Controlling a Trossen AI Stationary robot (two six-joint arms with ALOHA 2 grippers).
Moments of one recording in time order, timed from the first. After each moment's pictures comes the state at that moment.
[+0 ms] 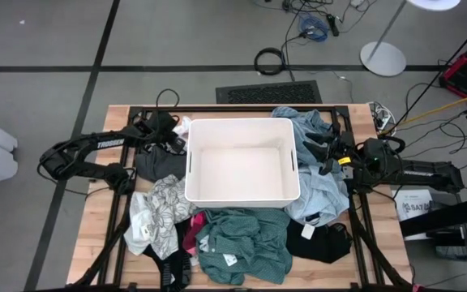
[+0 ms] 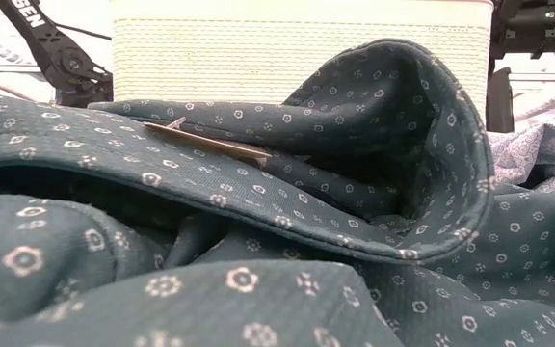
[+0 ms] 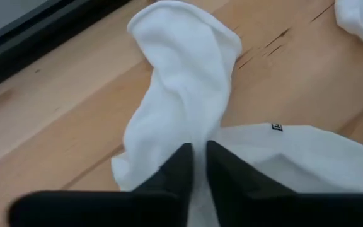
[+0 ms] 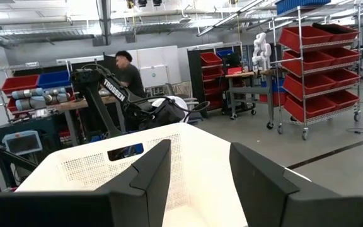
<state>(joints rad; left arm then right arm) 0.84 1.25 0.47 -0.14 -0.03 -0.04 -0.15 0.33 0.26 0.26 0.21 0.14</state>
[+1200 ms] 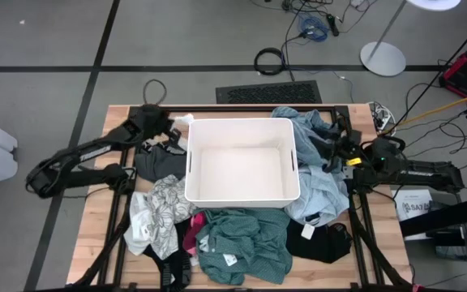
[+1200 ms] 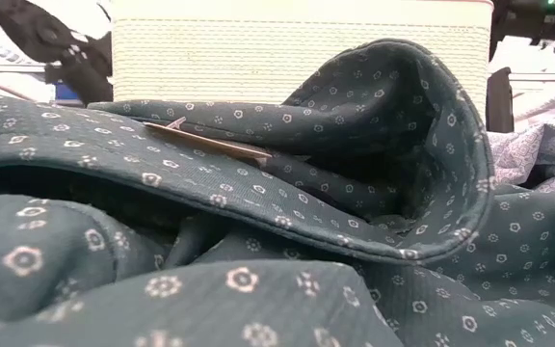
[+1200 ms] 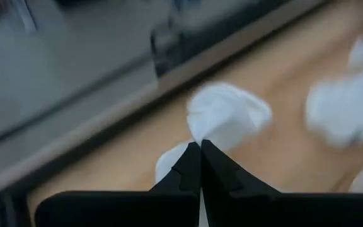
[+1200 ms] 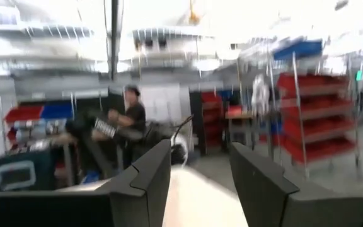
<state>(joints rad) 0.84 0.97 0.49 -0.10 -0.11 0.01 -0.15 0.34 0.26 0.47 0.21 0.04</state>
